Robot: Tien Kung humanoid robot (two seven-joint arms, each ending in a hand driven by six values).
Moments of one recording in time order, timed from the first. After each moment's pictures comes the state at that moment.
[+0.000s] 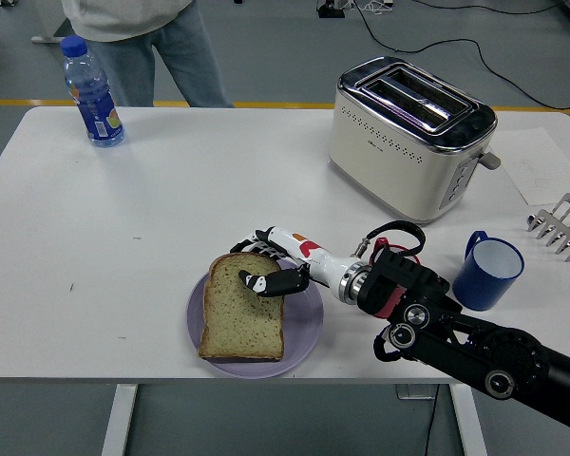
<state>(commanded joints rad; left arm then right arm) -0.08 0.06 -1.08 -0.18 1.05 0.12 0.24 0.74 -0.12 0.46 1.35 -1.22 -0.17 -0.27</state>
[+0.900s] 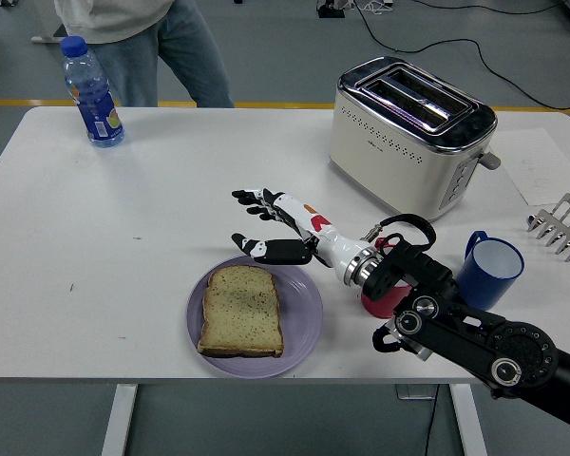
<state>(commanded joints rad) -0.07 0.05 -1.09 -0.18 1.07 0.12 0.24 0.73 -0.13 0.51 1.37 -1.05 -0.31 -0.07</state>
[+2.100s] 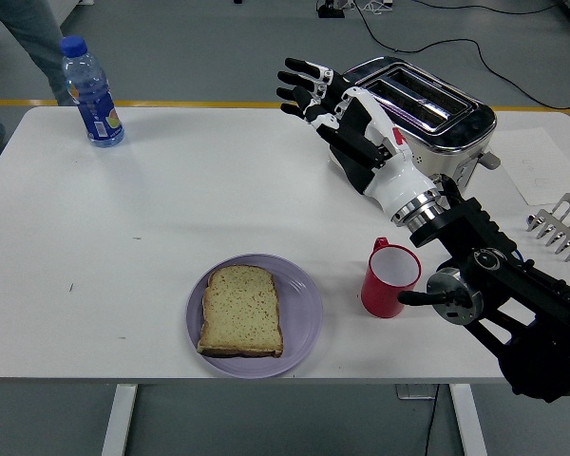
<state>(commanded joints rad) -0.07 0.05 -1.08 -0.18 1.06 0.12 0.24 0.68 -0.22 0.75 1.54 -0.59 -0.31 0.22</state>
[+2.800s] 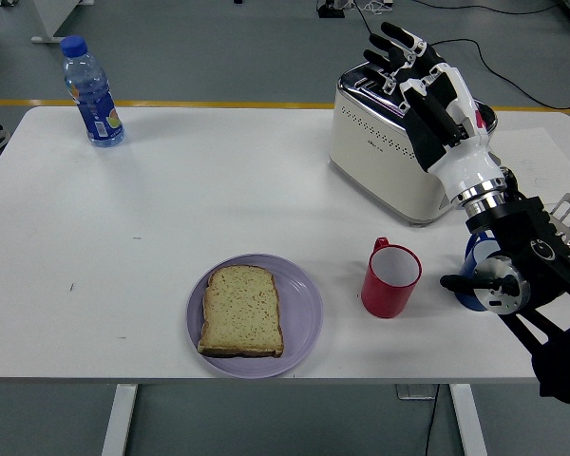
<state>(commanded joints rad) -0.07 0.05 -1.08 -0.18 1.06 0.12 0.24 0.57 -0.27 0.92 1.55 -0.57 -0.34 0.28</state>
